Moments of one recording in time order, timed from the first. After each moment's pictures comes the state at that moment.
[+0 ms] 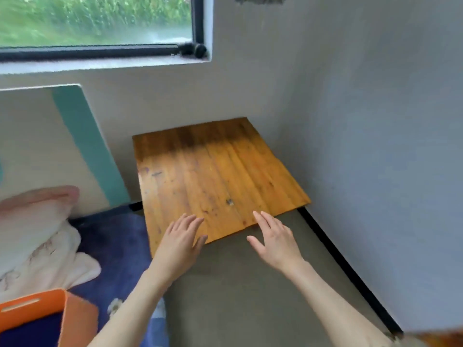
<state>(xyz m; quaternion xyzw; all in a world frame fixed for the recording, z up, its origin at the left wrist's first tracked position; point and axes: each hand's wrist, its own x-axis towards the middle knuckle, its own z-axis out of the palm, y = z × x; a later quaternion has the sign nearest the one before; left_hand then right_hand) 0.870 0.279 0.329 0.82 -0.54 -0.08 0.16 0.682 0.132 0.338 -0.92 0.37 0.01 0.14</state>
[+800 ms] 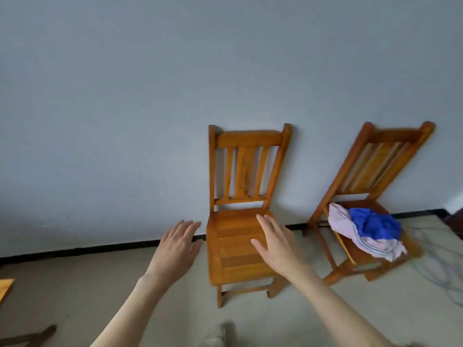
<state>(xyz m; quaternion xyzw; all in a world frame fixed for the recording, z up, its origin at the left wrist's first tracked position) 0.301 0.080 0.349 0.35 -0.92 -0.16 0.10 0.092 0.217 0.350 -0.51 0.85 -0.11 0.10</state>
